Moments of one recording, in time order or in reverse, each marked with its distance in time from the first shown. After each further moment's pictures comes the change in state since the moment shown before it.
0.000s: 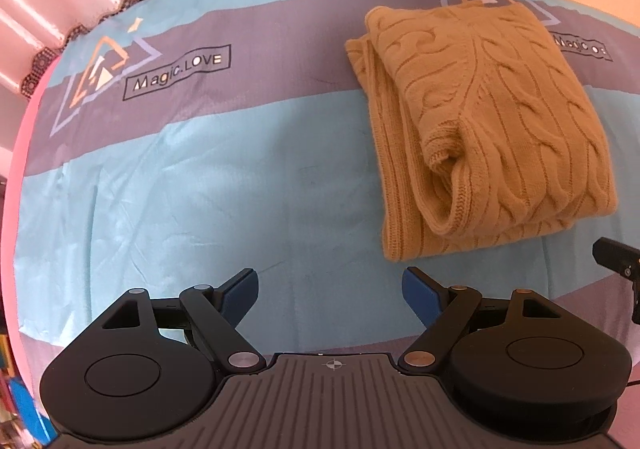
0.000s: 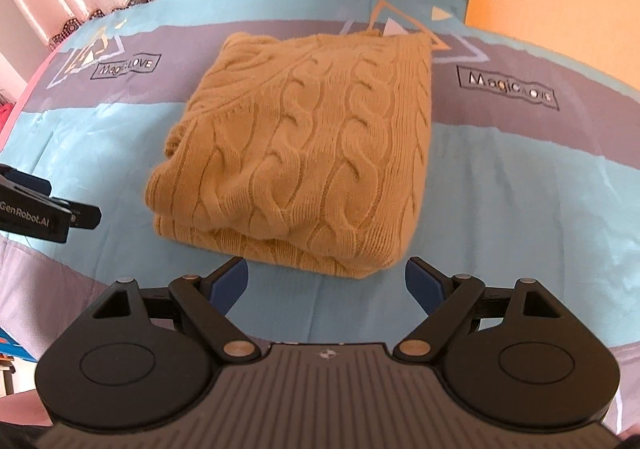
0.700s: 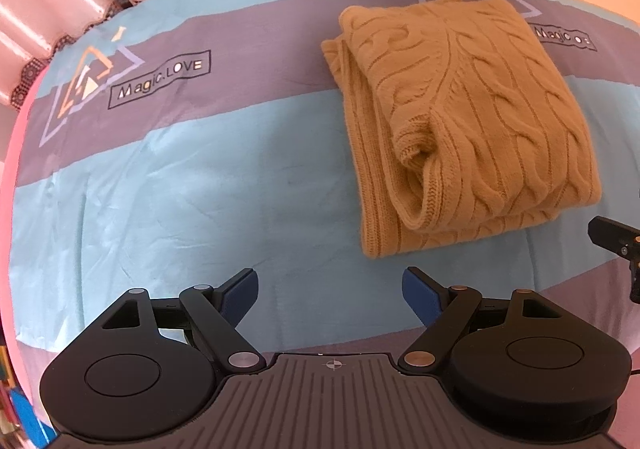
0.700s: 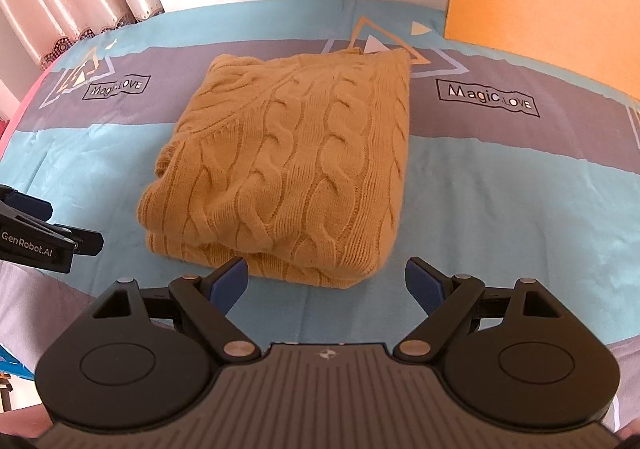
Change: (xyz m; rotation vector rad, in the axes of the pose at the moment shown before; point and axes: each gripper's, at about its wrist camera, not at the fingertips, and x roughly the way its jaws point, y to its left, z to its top) left arm -0.003 -0.011 -0.001 0.039 0.000 -0.025; right arm -0.009 -0.008 -0.002 0.035 -0.043 -0.026
